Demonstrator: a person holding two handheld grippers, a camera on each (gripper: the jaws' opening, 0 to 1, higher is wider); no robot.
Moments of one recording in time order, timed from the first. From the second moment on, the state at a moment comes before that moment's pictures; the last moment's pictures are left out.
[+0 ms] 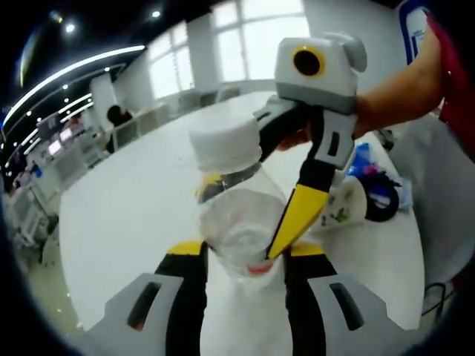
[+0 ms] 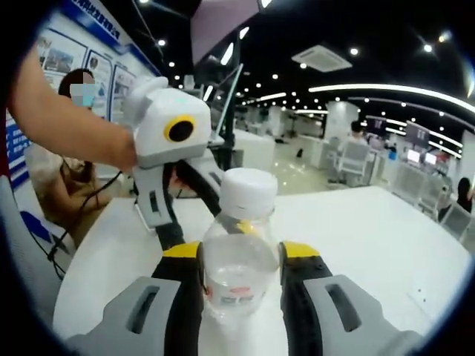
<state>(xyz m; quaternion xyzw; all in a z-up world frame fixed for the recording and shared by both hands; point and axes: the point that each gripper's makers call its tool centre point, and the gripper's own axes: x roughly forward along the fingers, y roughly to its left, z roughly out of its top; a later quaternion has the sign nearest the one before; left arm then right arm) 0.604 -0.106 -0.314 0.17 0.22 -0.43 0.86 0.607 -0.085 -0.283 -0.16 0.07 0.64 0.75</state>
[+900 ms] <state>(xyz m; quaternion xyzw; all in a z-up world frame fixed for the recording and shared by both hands) 0.594 -0.103 -0.320 0.17 0.24 -0.42 0.86 0.611 -0.104 -0.272 -0.14 0.08 0.63 0.76</state>
